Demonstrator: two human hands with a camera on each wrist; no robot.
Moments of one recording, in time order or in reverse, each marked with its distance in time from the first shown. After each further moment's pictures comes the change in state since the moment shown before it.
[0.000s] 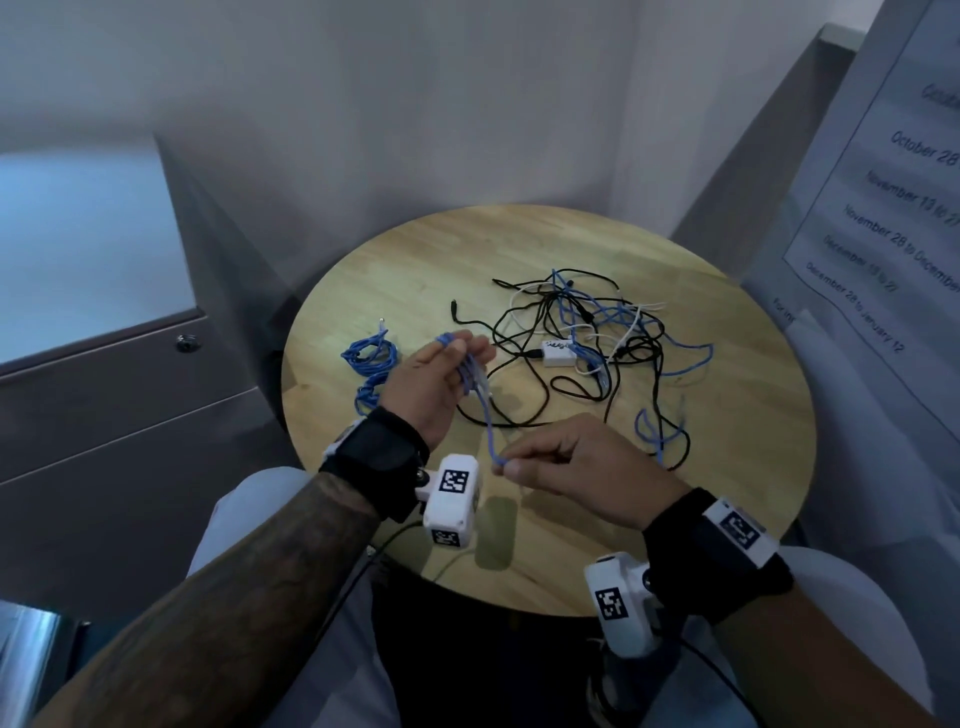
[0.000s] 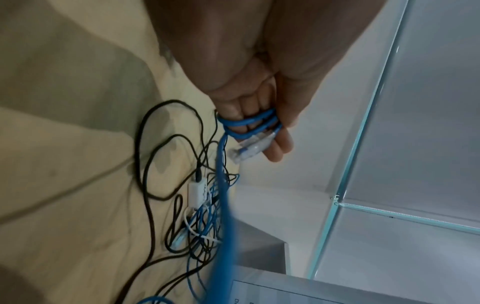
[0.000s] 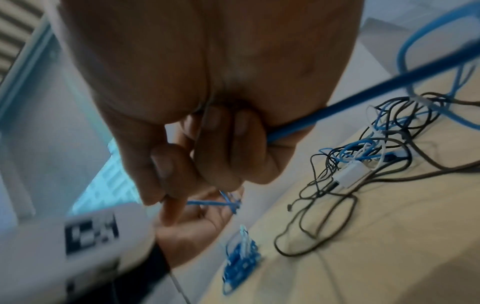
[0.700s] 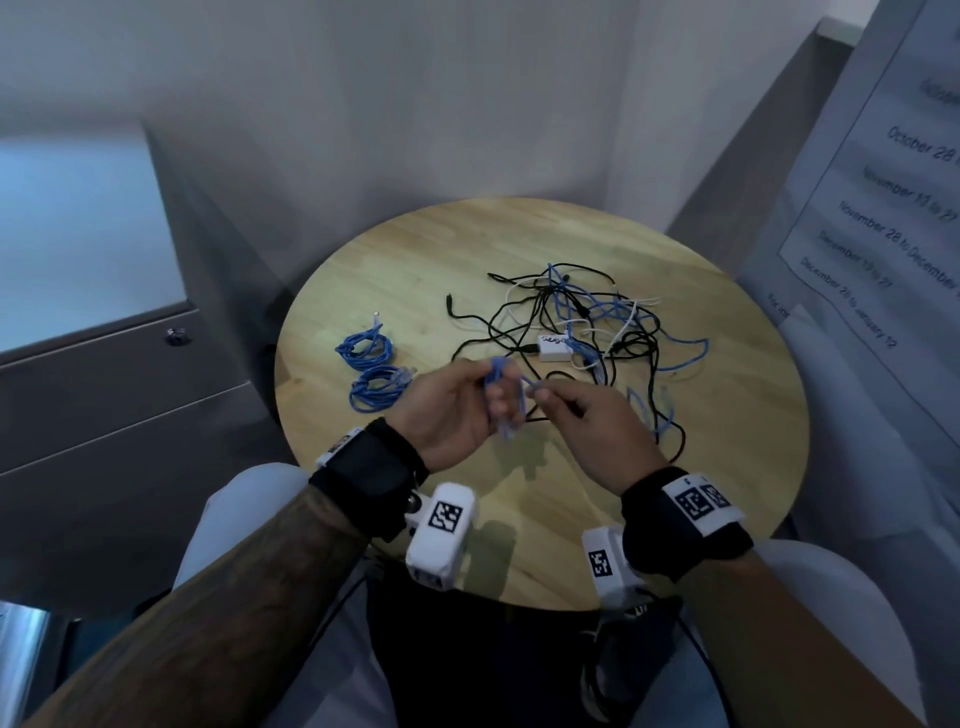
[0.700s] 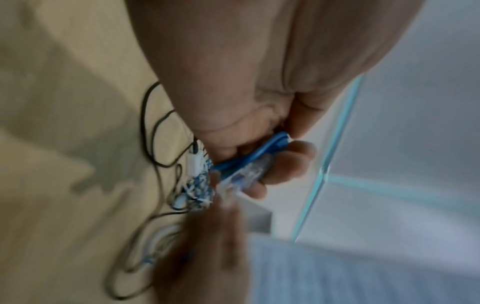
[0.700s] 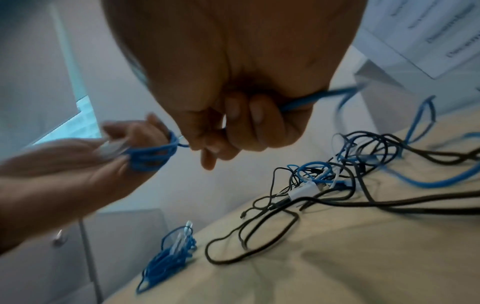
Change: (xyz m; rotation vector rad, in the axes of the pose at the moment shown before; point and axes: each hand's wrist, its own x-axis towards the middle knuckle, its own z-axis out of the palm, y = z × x) left_hand -0.028 0.006 0.015 -0.035 -0.413 -0.399; right_hand 0.026 0.039 -0.009 -0.244 0.404 -0.007
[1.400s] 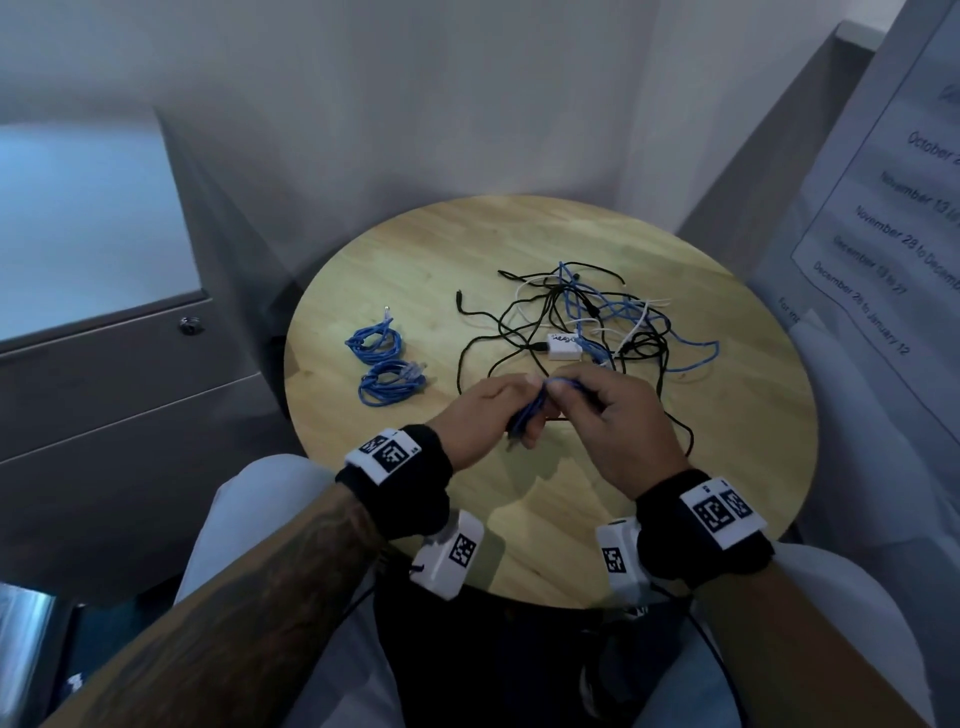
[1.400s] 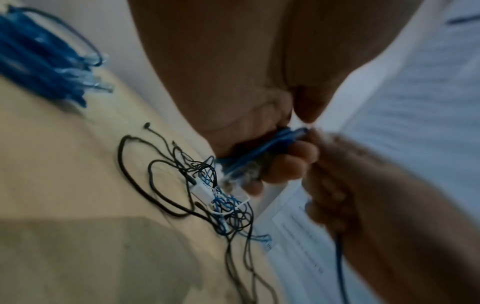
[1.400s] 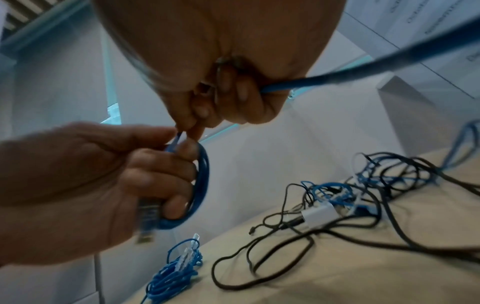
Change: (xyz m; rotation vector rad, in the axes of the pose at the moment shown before) left_hand 0.004 -0.019 0.002 0.849 0.086 0.159; right_hand -0.004 -0.015 -0.005 0.019 0.107 -0.193
